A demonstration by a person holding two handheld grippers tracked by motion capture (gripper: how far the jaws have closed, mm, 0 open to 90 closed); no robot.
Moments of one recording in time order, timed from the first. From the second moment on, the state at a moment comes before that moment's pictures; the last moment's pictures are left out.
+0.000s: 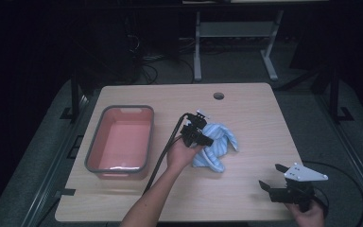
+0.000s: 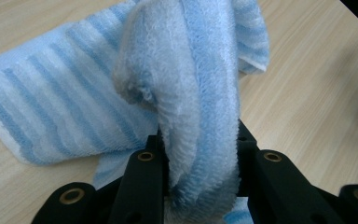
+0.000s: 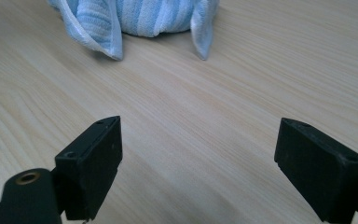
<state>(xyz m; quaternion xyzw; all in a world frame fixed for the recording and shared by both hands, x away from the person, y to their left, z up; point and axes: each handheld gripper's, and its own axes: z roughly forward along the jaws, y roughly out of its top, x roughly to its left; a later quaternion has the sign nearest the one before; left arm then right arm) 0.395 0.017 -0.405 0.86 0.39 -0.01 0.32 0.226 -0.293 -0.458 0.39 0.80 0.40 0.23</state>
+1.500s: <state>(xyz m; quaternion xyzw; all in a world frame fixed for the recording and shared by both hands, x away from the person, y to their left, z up) 0.369 0.042 -0.406 0.86 0.37 0.00 0.36 0.226 -0.293 -0.458 0.38 0.80 0.40 0.23</state>
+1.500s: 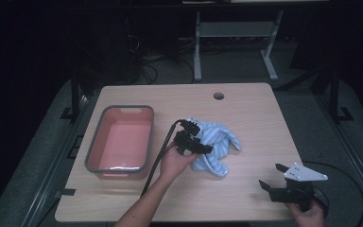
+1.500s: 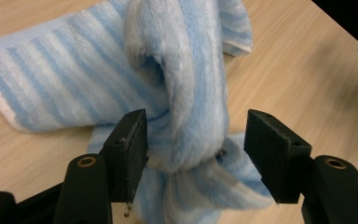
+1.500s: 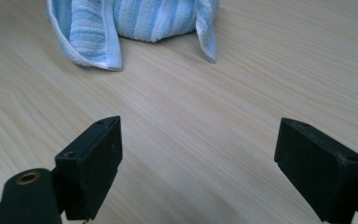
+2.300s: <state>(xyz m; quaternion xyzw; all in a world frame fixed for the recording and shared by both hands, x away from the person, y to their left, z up) 0.338 0.080 -0.412 0.84 0.37 -0.02 0.39 0.227 -0.290 -0.460 0.39 0.80 0.39 0.23</state>
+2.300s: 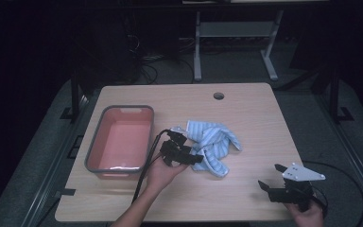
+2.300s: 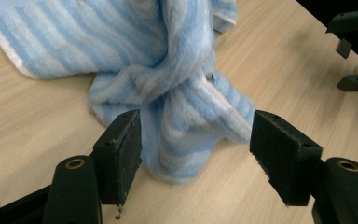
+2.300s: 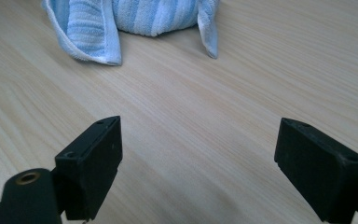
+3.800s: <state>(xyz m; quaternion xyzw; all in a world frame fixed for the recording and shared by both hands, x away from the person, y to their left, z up) 0.280 0.113 -0.434 0.84 0.36 -0.02 0.40 0.228 -0.288 -0.461 0.39 0.80 0.39 0.23</state>
